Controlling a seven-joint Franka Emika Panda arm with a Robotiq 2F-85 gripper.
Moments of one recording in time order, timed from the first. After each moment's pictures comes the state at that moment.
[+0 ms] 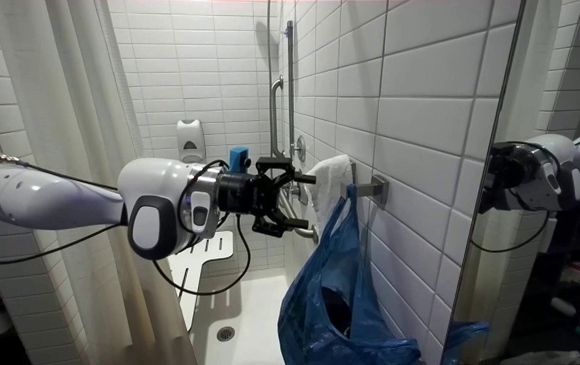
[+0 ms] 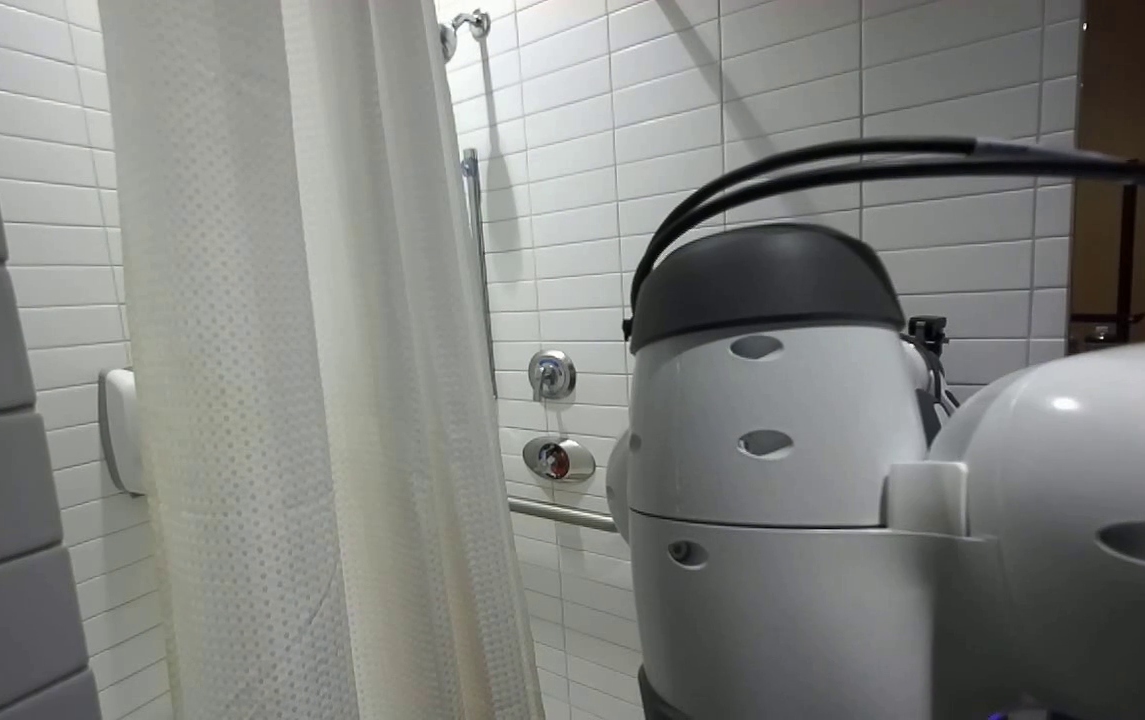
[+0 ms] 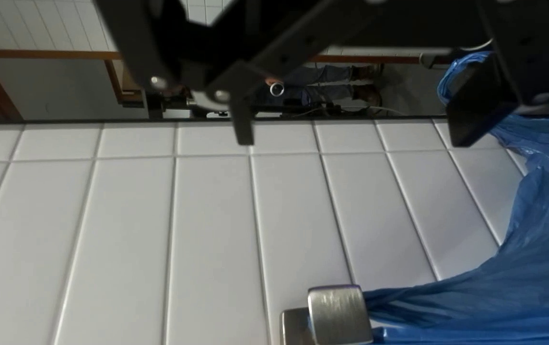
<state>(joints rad) 1.14 1.47 -1.32 -2.63 1.38 3.24 2.02</state>
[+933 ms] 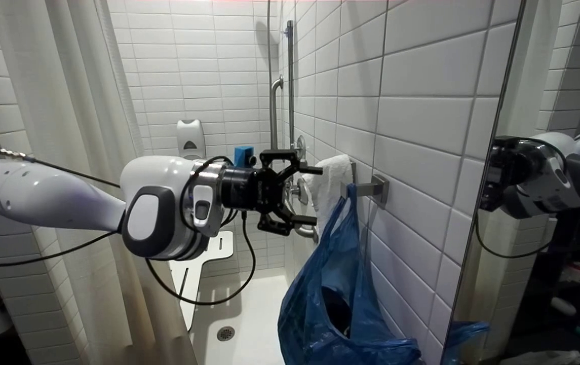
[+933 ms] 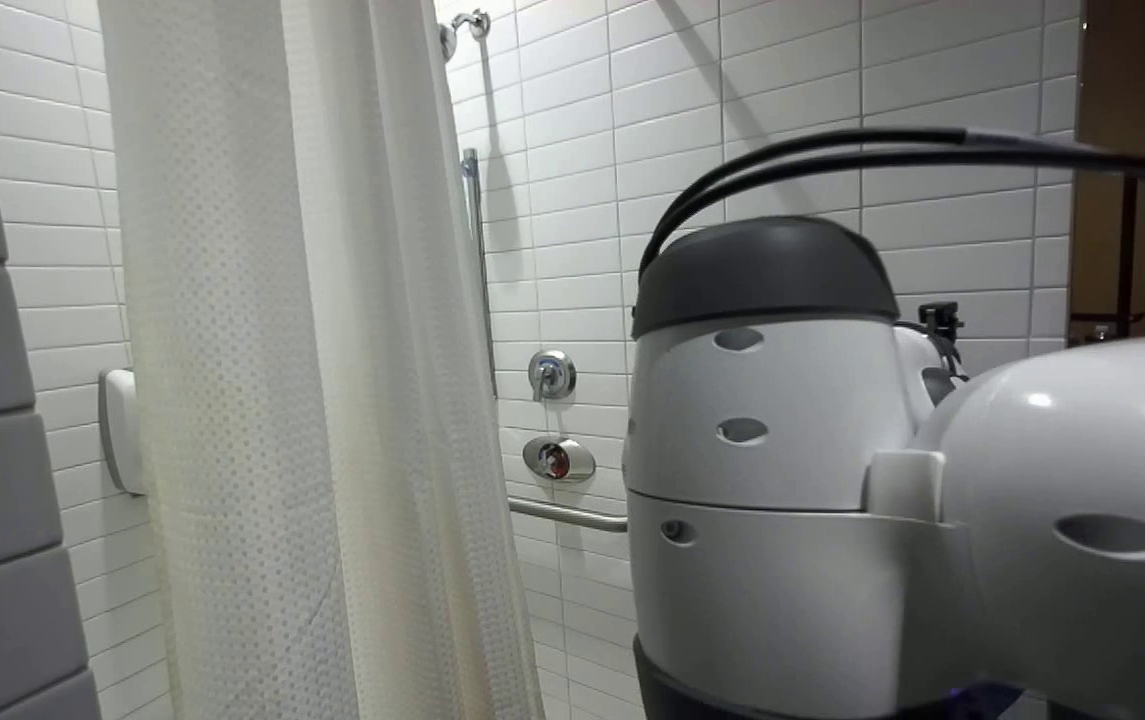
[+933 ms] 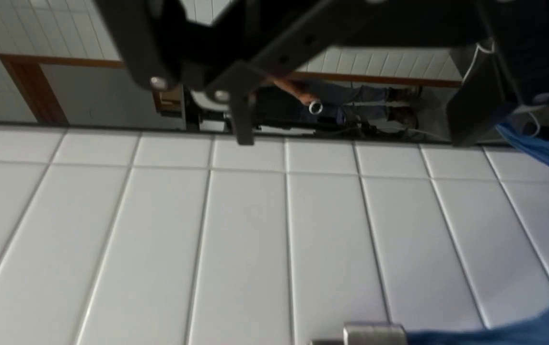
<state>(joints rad) 1.11 1.47 -1.36 -2.70 1.08 3.28 2.20</state>
